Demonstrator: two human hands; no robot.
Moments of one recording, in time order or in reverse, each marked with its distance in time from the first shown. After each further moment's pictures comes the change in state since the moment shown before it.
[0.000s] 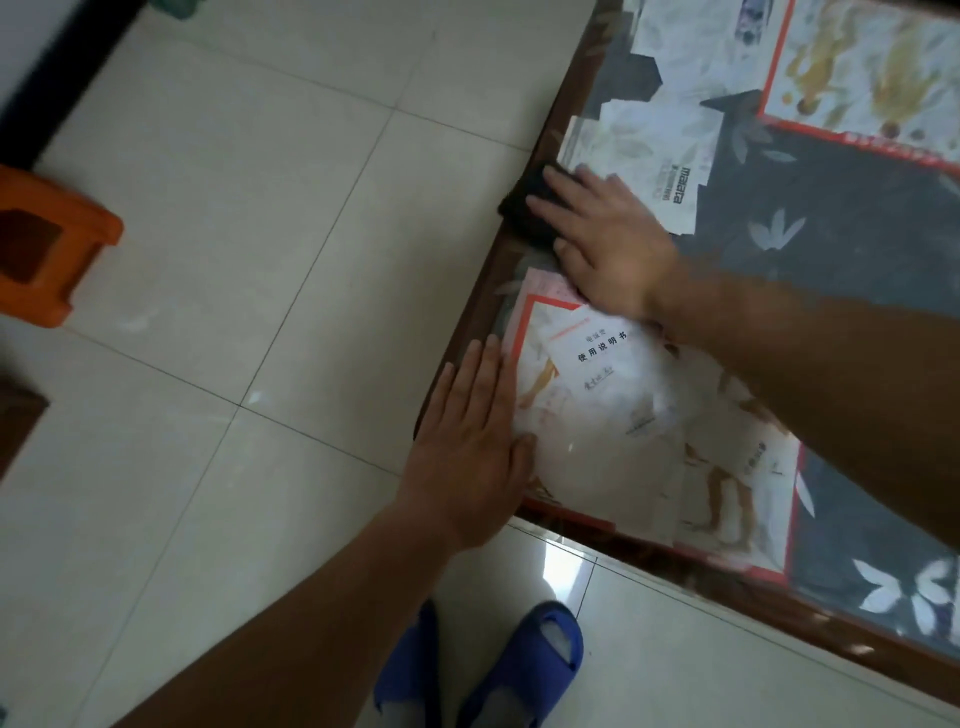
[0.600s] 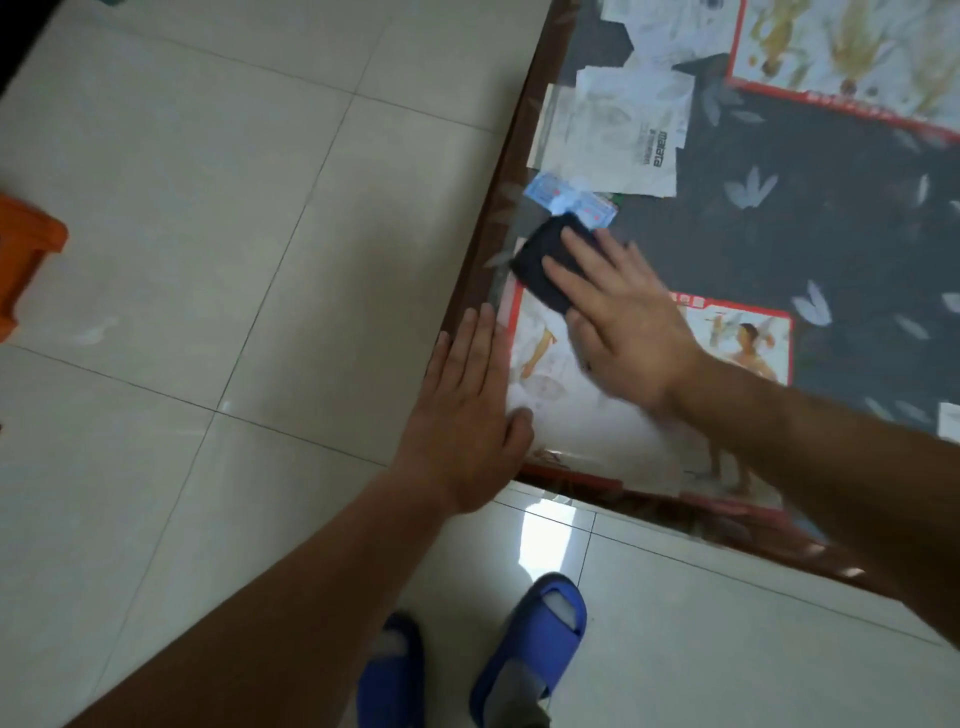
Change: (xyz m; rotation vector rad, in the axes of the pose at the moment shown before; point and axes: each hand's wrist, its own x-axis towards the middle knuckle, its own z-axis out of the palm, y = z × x) left_hand 0.004 -0.016 -0.003 -0.038 -0.010 0.113; right_hand -0.103 -0.064 0.019 0.126 0.045 0.173
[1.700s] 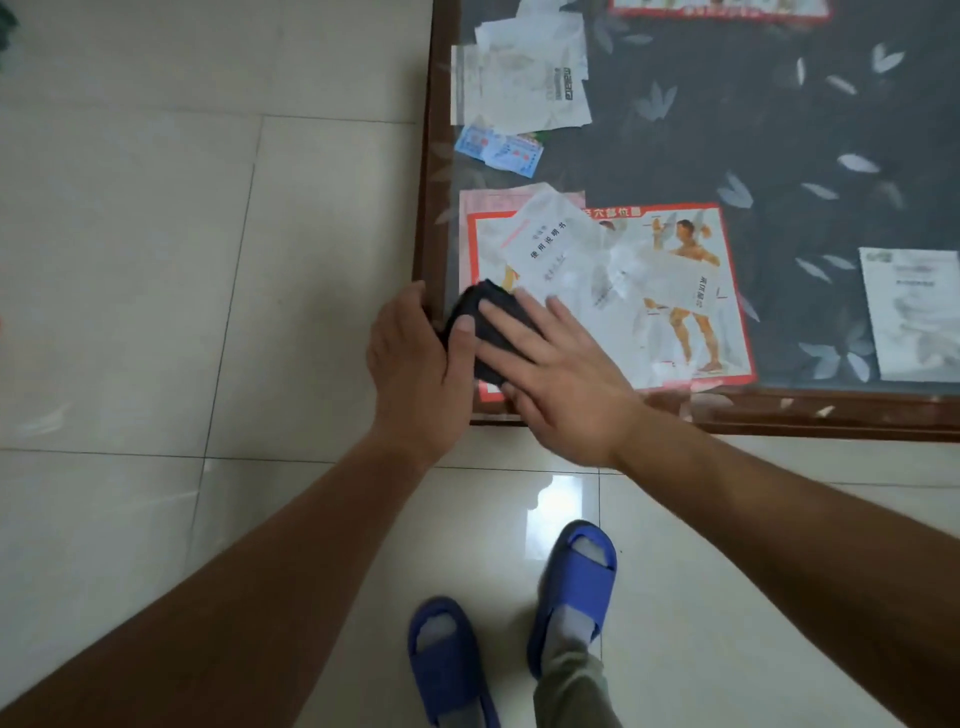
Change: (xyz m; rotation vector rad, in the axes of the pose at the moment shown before) left_hand -0.010 -0.014 -0.015 -0.352 0.321 -0.200; right_hand -0.085 -0.091 0.043 -0.066 -0.031 0.017
